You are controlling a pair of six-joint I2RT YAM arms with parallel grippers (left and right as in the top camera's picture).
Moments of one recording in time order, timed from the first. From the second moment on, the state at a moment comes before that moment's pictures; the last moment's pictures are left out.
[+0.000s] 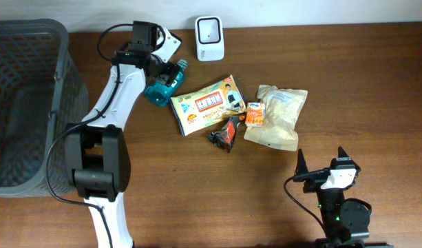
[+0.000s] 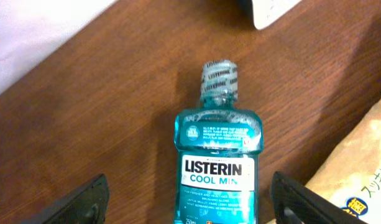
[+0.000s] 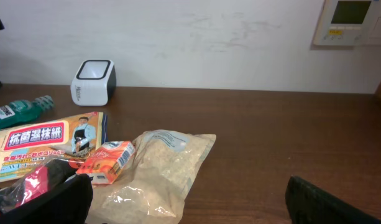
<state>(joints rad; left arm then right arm) -0.16 2.16 1.80 -0.58 0.04 0.46 0.05 0.01 0.01 -0.08 0.03 -0.01</state>
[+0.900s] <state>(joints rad) -0.15 2.32 1.80 -0.56 0.09 0.46 0.05 0.01 0.01 -0.08 0.03 -0.01</state>
